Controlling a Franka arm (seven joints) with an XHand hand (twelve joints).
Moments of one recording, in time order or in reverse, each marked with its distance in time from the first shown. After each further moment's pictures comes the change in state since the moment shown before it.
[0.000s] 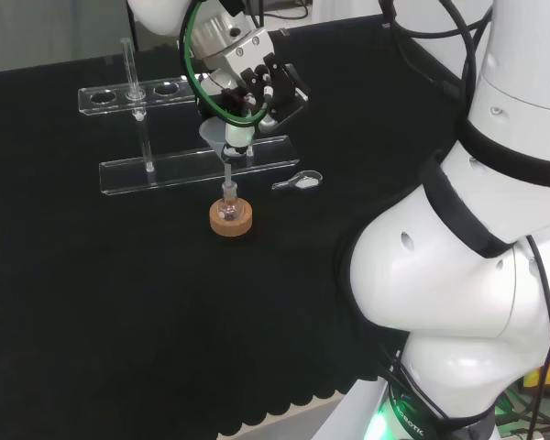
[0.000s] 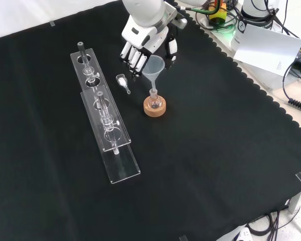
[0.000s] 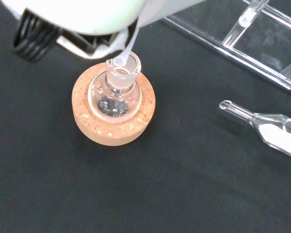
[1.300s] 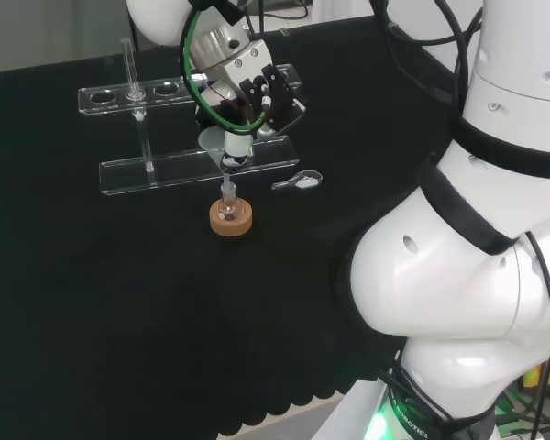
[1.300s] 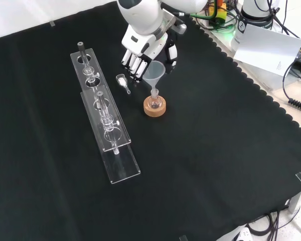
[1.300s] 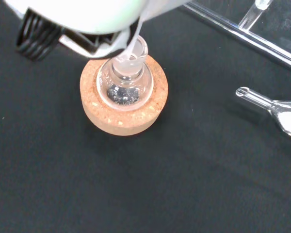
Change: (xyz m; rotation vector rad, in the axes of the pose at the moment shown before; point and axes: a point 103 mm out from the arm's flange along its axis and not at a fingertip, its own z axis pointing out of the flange) arm 0.007 0.009 0.015 0.033 0.021 -0.017
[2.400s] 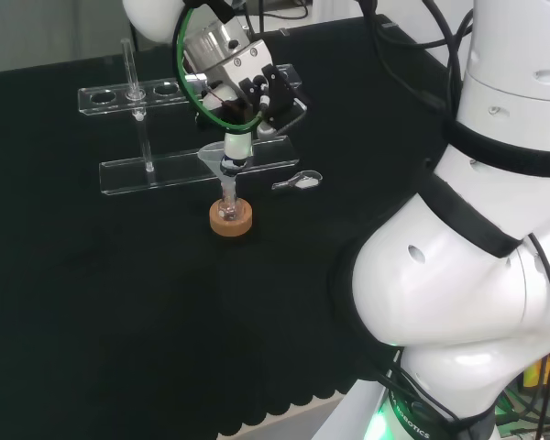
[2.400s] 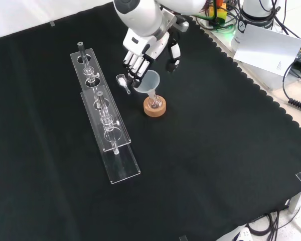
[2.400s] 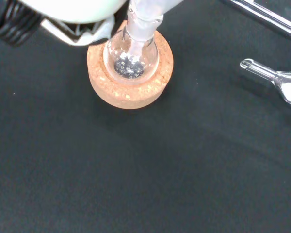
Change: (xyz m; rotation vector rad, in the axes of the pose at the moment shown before) arm 0.002 -0.011 0.003 0.072 0.017 0.007
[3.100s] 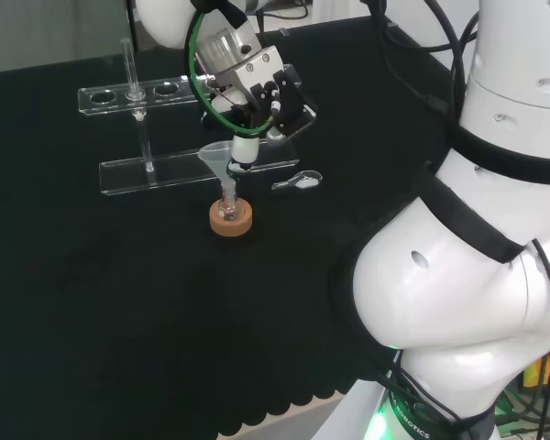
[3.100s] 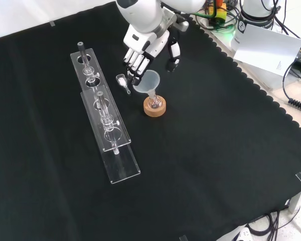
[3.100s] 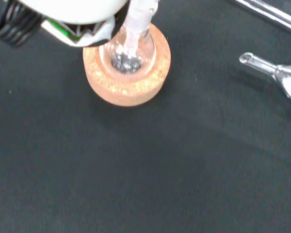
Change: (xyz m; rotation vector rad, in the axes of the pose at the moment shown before) arm -0.006 0.000 0.009 -0.037 0.025 -0.007
